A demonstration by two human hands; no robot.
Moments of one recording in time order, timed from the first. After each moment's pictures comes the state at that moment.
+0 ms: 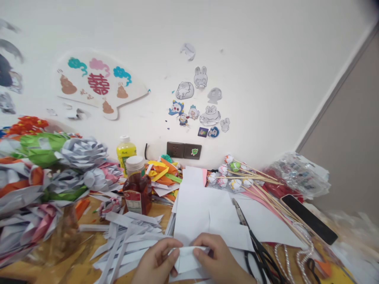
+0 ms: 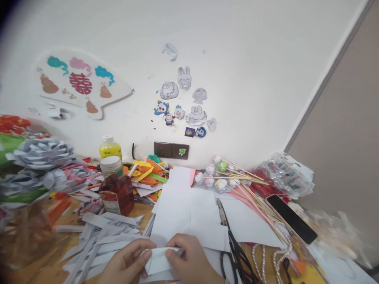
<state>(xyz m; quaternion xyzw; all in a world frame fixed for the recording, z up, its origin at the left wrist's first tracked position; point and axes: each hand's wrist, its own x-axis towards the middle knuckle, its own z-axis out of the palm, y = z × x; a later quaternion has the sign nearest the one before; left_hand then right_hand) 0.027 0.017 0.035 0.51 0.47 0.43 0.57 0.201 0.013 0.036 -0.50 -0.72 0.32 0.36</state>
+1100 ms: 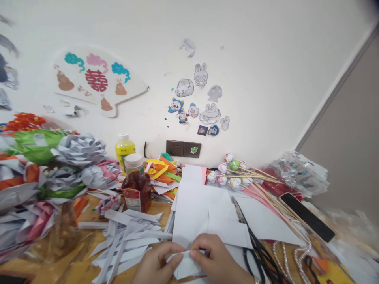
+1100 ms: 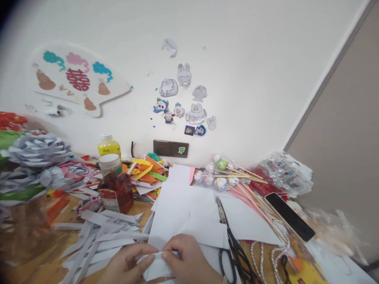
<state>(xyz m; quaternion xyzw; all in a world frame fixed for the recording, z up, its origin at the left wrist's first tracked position) 0.027 0.016 0.035 0.66 0.47 0.34 0.48 0.200 0.014 0.027 -0.46 -0.75 0.30 0.36</state>
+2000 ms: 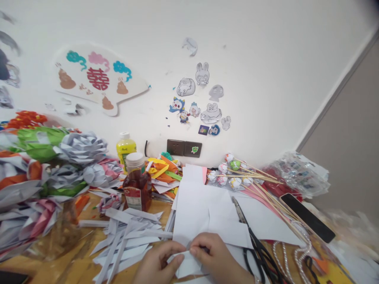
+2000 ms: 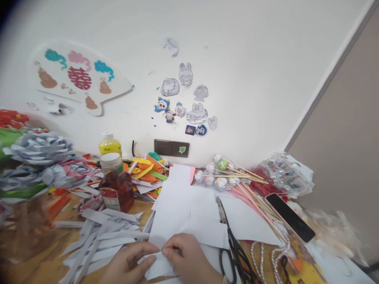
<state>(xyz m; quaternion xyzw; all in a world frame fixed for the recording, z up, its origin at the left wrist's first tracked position) 0.028 0.013 0.040 0.66 0.48 0.35 0.46 0.200 0.016 0.022 -0.48 -0.73 0.33 0.35</state>
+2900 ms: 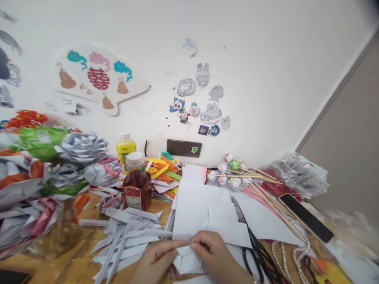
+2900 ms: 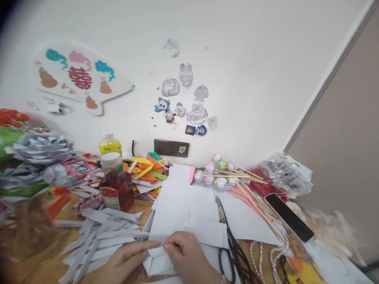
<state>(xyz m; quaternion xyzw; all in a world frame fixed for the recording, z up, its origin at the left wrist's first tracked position) 0.024 0.019 0.037 0.54 0.44 0.36 0.61 0.200 0.017 0.023 -0.48 -0.72 0.32 0.37</state>
